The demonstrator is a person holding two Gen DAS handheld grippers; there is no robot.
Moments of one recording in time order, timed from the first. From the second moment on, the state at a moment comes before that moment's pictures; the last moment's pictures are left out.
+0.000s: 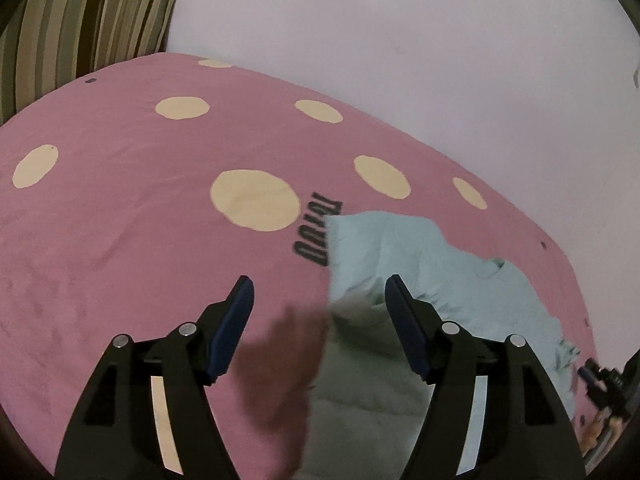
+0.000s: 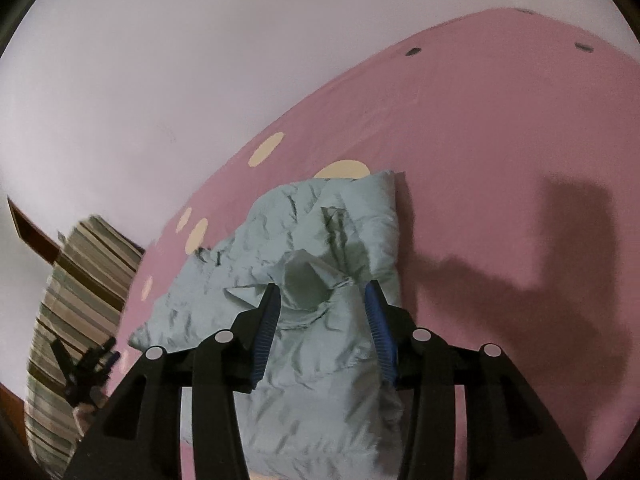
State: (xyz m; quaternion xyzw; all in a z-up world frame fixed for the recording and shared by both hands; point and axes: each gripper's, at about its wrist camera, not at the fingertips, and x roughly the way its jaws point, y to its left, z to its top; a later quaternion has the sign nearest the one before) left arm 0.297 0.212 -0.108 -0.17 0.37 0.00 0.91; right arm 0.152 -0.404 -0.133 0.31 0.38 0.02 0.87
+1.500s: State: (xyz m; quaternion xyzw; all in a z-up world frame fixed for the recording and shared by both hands) left arm 0.317 0.144 -0.073 0.01 0.33 -0.09 0.94; right arm 0.179 -0.370 -0.083 0.11 0.35 0.05 0.93
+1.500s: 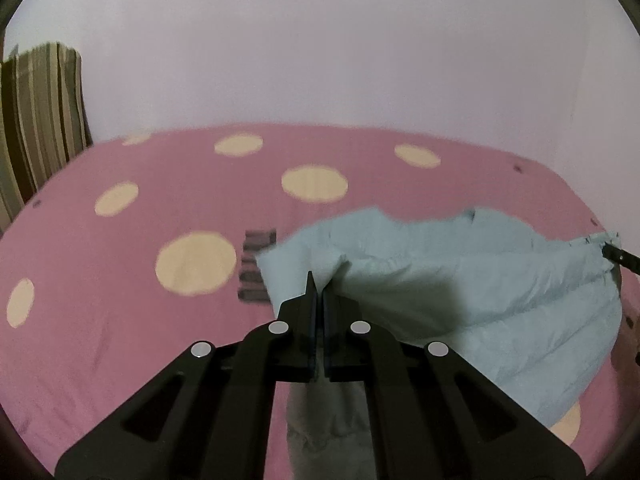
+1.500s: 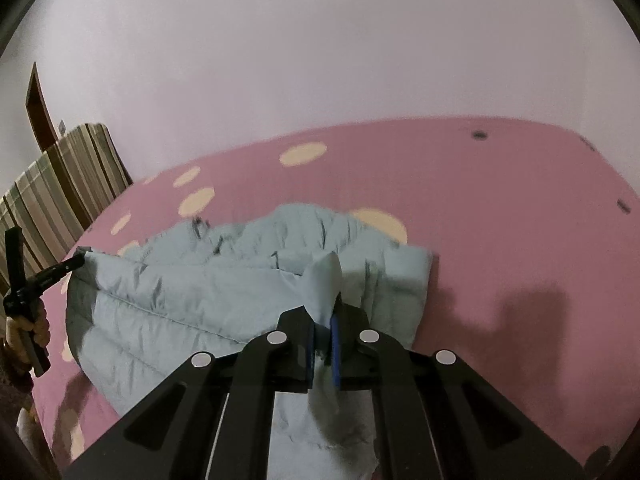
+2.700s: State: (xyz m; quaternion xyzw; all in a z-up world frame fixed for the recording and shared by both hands) left arm 0.475 0.111 -0.180 0.06 0.43 0.03 0.90; right arm 0.358 -0.368 -0.183 0.12 0.45 -0.04 0.88
